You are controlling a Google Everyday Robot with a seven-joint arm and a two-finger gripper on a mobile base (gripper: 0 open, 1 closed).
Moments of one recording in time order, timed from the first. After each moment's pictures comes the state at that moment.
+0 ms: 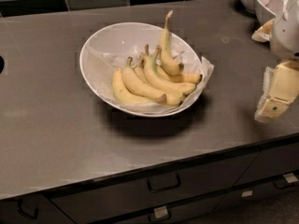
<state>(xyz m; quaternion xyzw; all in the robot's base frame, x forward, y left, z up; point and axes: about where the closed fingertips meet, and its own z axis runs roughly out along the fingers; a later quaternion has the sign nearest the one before) 0.438 -0.217 0.976 -0.60 0.78 -0.03 0.16</state>
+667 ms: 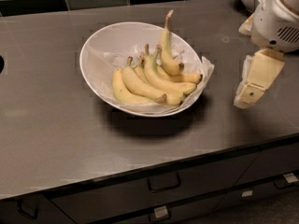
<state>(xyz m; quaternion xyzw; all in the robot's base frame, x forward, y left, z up) 0.467 -0.198 0.977 -0.59 0.79 -0.03 0.17</state>
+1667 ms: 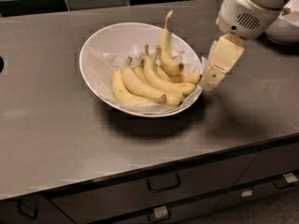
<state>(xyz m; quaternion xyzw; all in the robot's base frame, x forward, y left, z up) 0.511 -0.152 0.978 -0.56 0.80 0.00 0.20</state>
